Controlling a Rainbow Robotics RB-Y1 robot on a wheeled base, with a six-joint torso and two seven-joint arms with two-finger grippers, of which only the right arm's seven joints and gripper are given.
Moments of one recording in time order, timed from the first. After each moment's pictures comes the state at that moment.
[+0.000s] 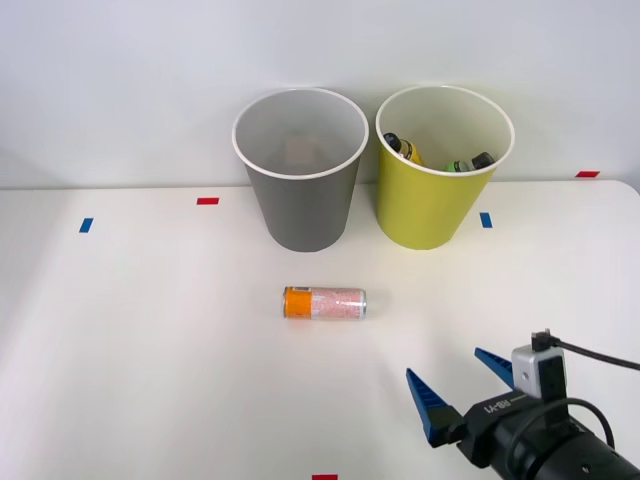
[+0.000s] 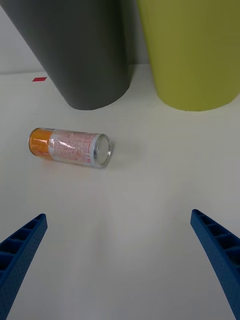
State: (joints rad) arm 0.59 -0.72 0.41 -2.45 -0.03 0.40 1.02
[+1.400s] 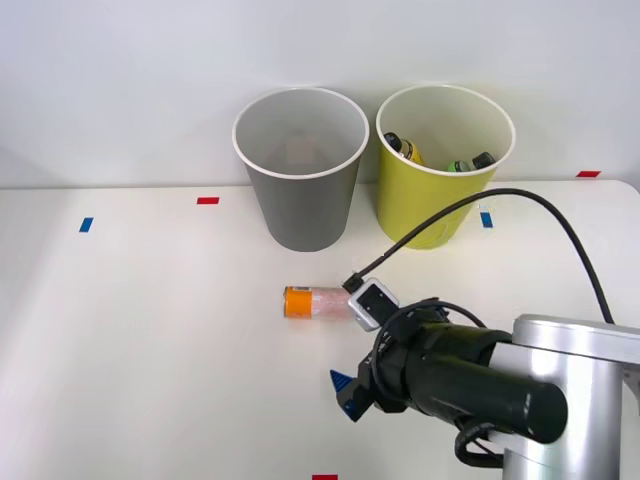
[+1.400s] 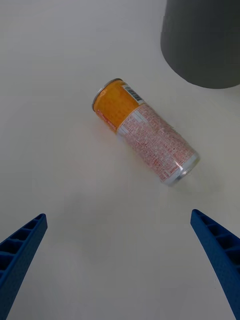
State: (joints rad) arm -0.59 -0.89 1.06 -2.38 -0.34 1.18 0.93
